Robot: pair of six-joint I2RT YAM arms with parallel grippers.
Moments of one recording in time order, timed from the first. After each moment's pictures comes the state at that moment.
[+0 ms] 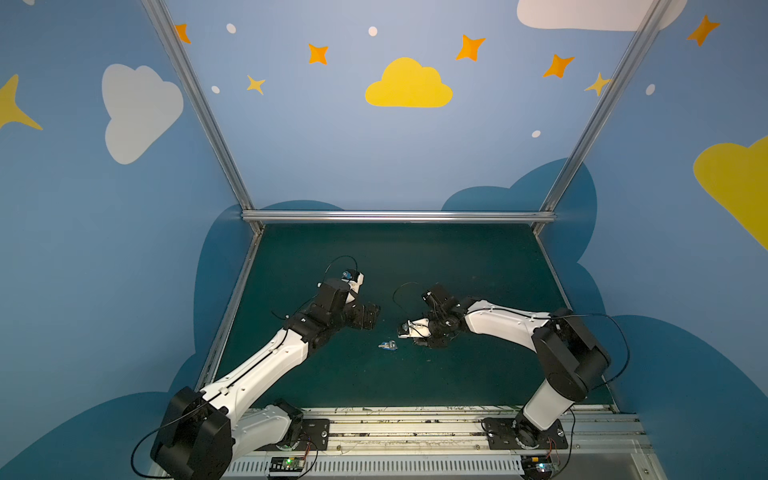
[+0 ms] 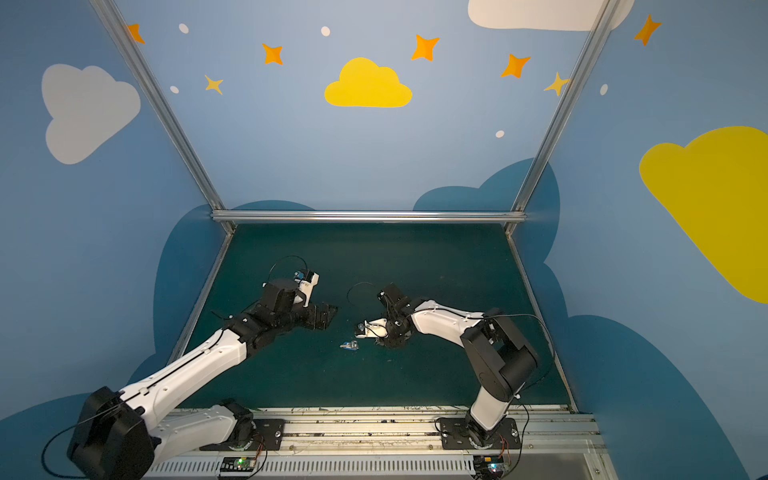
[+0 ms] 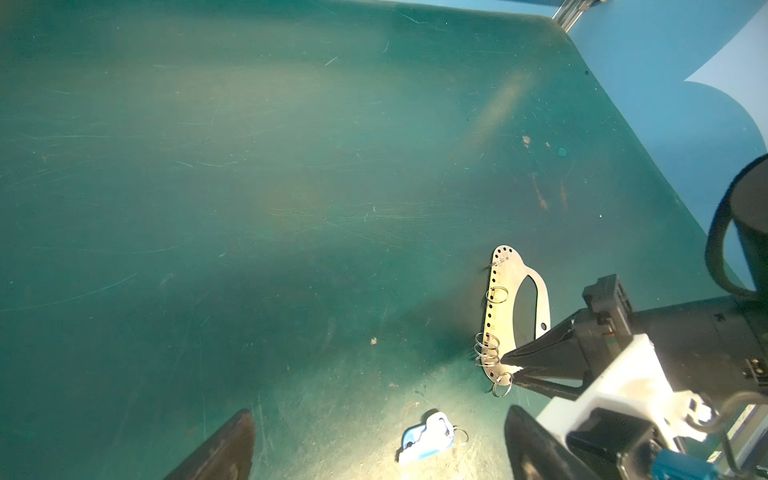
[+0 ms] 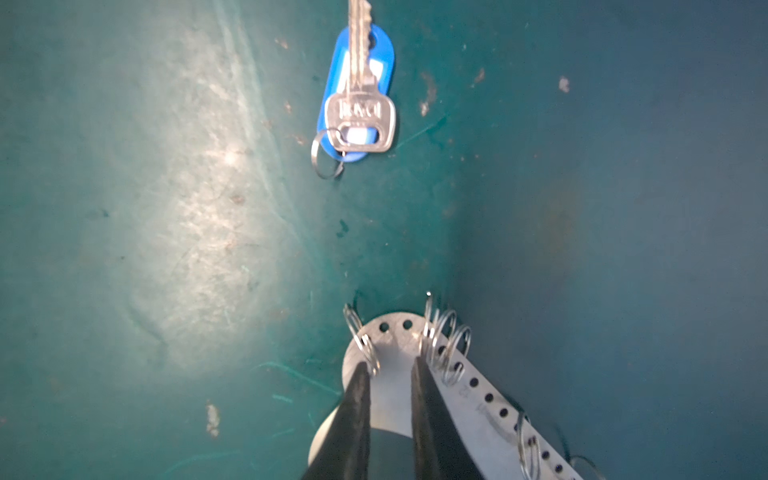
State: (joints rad) left arm -0.51 1.15 0.73 -0.27 0.10 -0.29; right arm 0.76 1.69 0.97 -0.48 -0.23 -0.97
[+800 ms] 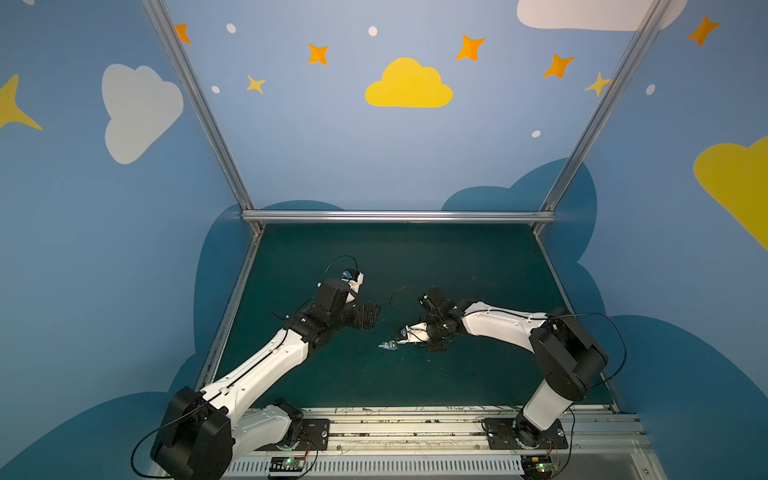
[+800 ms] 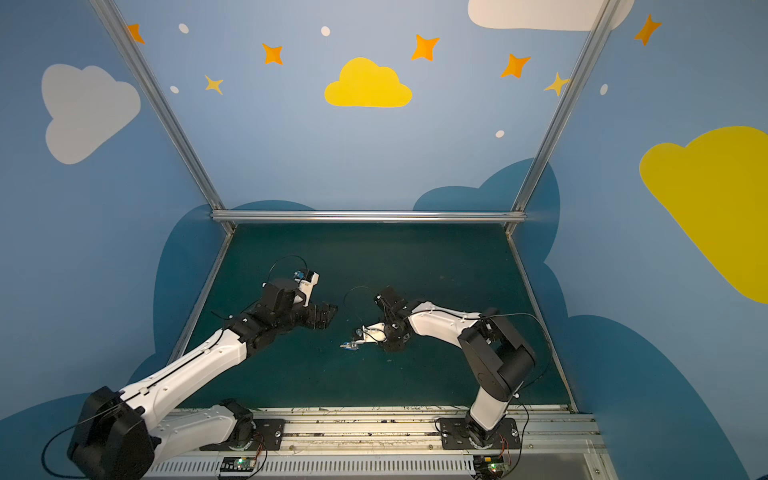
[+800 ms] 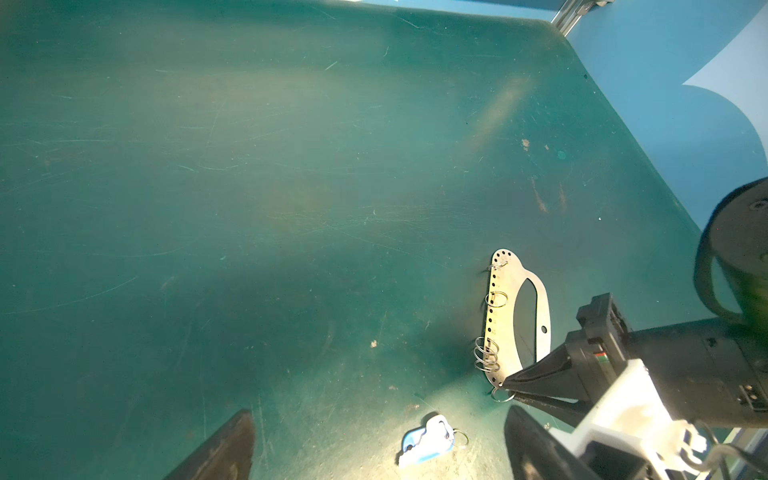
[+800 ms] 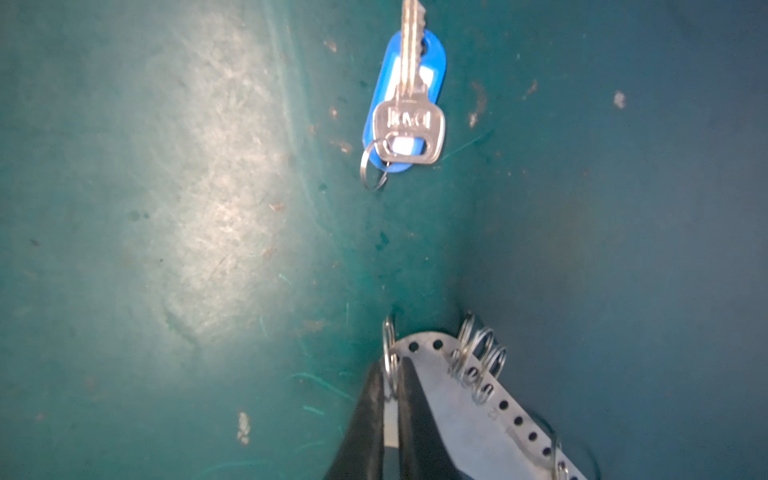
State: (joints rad) left arm -0.51 1.15 0.73 -0.26 0.10 -0.29; right arm 0.78 1.70 0.97 -0.50 -0.23 -0.99
